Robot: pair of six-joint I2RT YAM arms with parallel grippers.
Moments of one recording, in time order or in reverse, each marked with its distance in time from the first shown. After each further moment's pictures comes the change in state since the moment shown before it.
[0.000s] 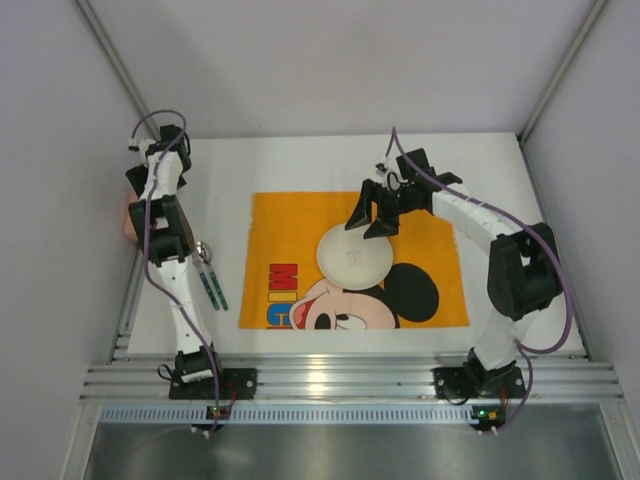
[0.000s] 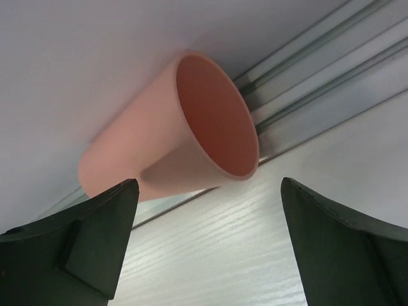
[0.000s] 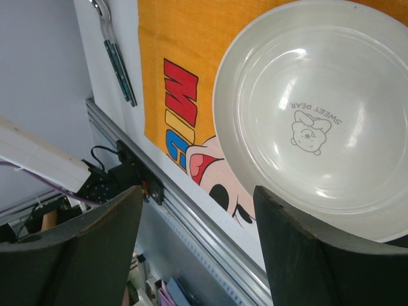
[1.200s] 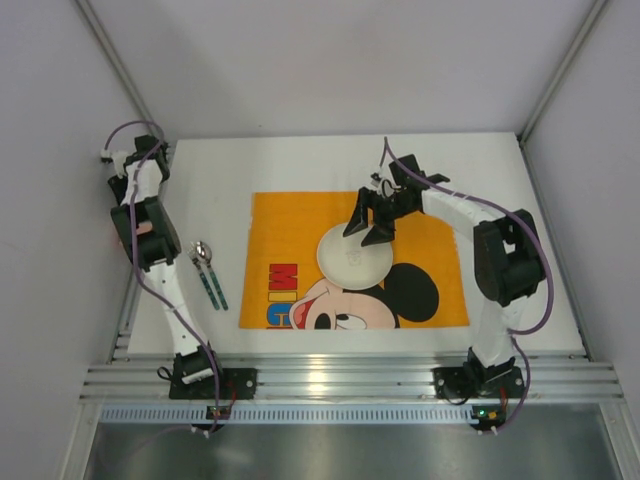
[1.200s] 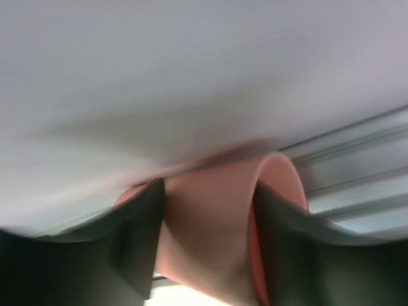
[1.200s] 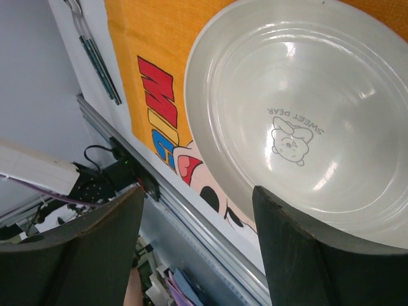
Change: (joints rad) left arm 0.117 -0.015 -0.090 0.097 -0.071 -0.011; right arm -0.005 0.125 0.025 -0.010 -0.026 -0.002
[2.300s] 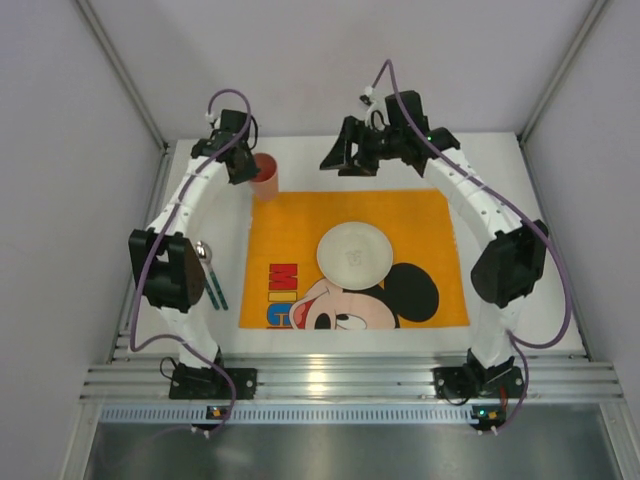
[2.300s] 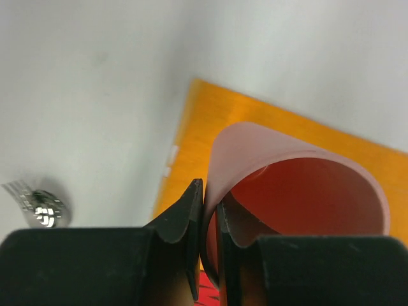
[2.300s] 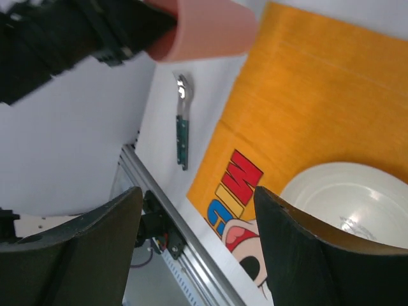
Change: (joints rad) left arm -0.498 -0.641 -0.443 0.060 0.576 0.027; right arm 0.060 0.002 0.468 -0.032 0.077 0.012
